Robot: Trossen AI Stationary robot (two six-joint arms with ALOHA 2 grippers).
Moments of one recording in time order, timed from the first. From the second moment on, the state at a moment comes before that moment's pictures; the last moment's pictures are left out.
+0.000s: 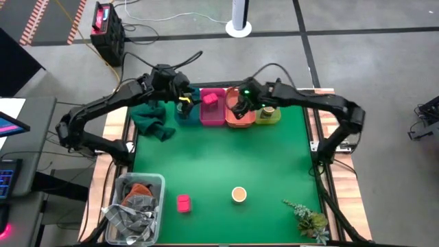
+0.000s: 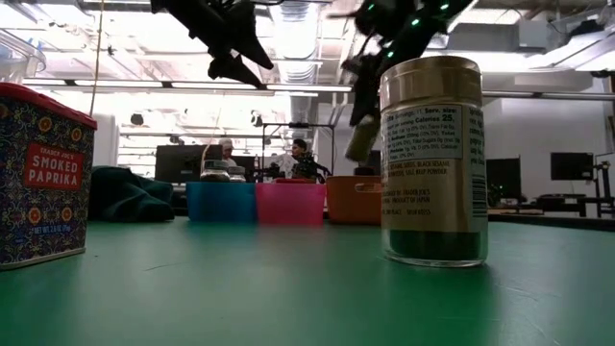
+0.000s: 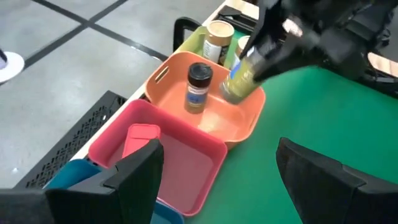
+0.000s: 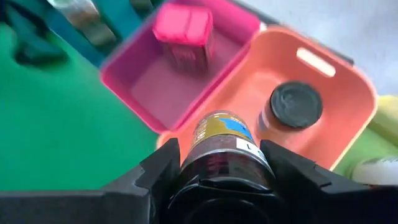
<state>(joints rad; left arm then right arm) 0.55 1.30 1.26 -0.49 0.12 -0.05 -0.41 1.61 1.36 -0.65 0.16 0.41</state>
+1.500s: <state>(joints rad) 0.50 1.30 1.26 -0.52 0.28 -0.11 -0.22 1.69 1.47 -0.88 0.16 0.52</state>
